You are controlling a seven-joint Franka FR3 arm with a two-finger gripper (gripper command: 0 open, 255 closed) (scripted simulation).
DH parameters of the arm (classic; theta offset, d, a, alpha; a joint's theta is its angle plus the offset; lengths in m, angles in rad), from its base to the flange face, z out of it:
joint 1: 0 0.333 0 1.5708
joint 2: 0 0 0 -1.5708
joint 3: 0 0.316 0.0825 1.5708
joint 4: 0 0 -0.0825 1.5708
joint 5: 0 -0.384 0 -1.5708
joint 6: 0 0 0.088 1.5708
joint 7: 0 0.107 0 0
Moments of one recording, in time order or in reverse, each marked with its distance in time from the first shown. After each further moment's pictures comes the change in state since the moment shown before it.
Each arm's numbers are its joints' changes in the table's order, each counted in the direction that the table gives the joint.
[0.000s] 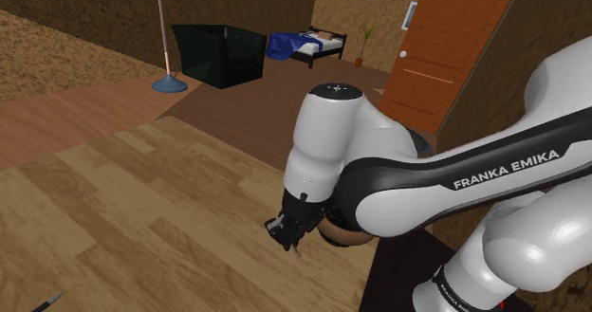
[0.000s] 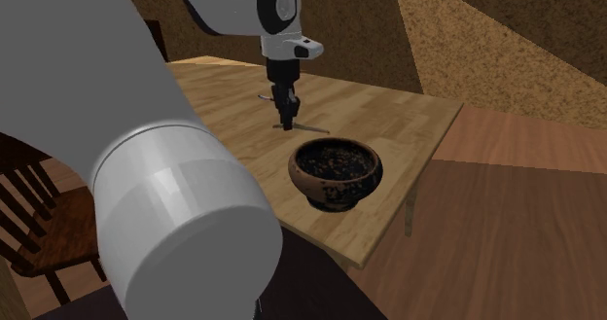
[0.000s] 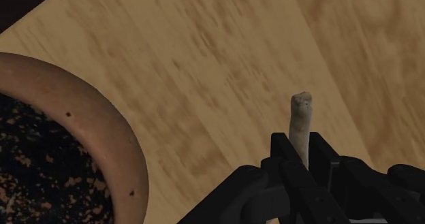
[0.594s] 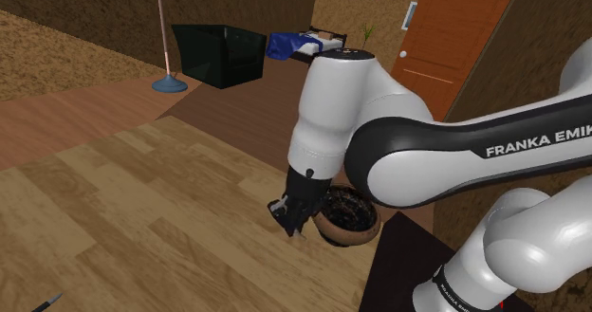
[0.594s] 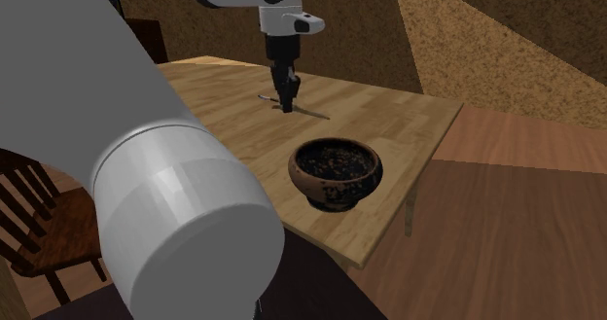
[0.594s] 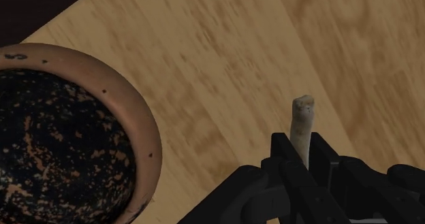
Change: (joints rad) arm 0.020 0.083 -0.056 0.066 -0.015 -0.145 -0.024
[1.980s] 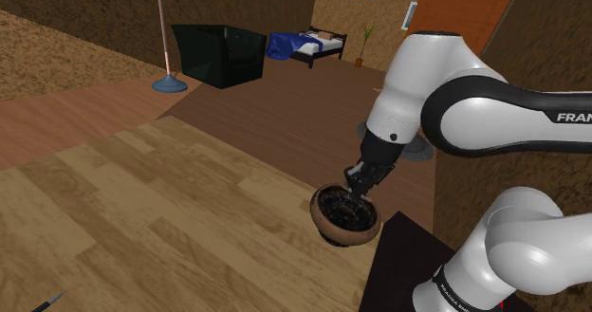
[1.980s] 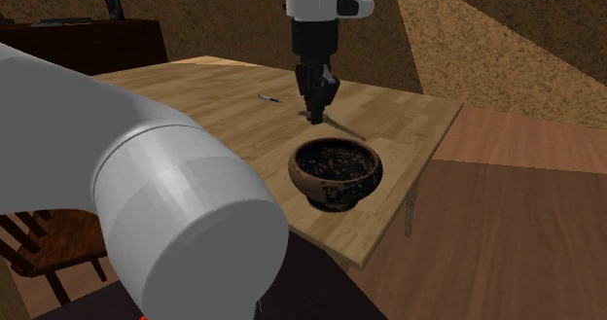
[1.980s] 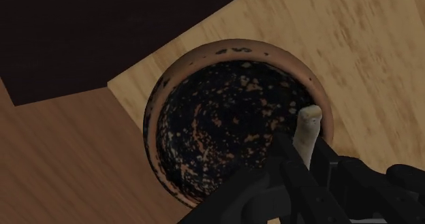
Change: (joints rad) arm 0.045 0.440 -0.351 -0.265 0.023 -0.228 -0.306
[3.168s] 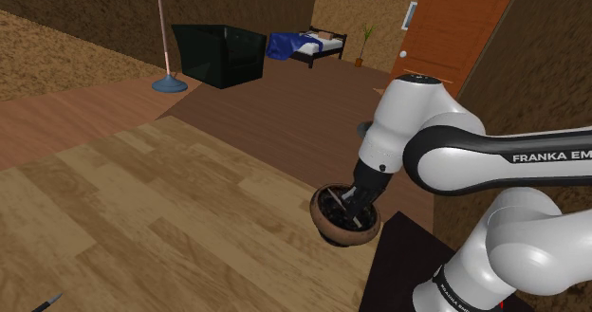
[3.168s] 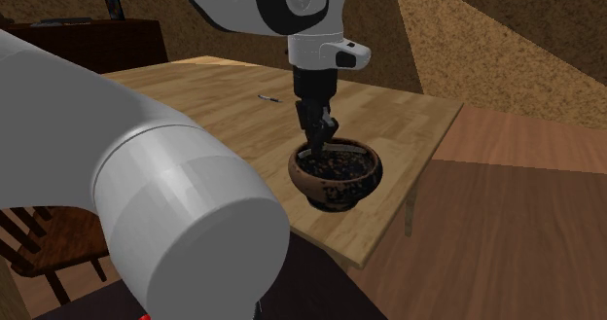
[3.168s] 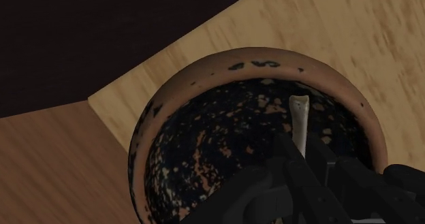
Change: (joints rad) arm 0.018 -0.055 0.042 -0.149 -0.049 0.200 -0.020
